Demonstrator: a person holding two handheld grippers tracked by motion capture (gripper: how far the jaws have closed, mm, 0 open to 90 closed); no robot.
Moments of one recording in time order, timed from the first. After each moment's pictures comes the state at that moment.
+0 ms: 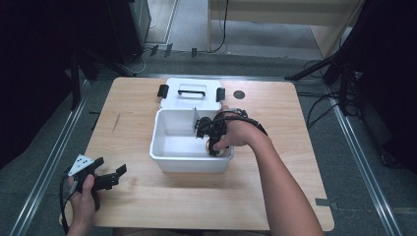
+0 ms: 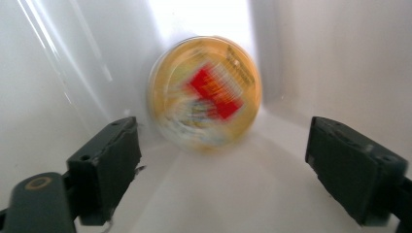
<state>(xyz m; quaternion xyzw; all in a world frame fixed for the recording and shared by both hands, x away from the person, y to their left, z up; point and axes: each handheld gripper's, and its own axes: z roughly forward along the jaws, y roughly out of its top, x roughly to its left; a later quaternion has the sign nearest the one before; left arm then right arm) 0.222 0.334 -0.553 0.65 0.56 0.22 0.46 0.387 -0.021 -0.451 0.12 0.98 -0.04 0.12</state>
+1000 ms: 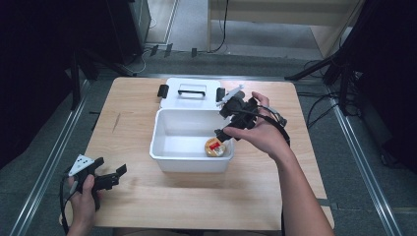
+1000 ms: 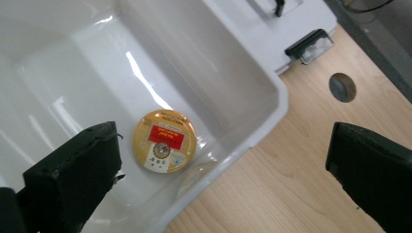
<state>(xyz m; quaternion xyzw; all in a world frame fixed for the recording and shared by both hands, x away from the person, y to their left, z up) 0.222 0.334 -0.553 0.65 0.56 0.22 0.45 0.361 -0.090 -0.372 0.30 0.91 0.23 0.19</state>
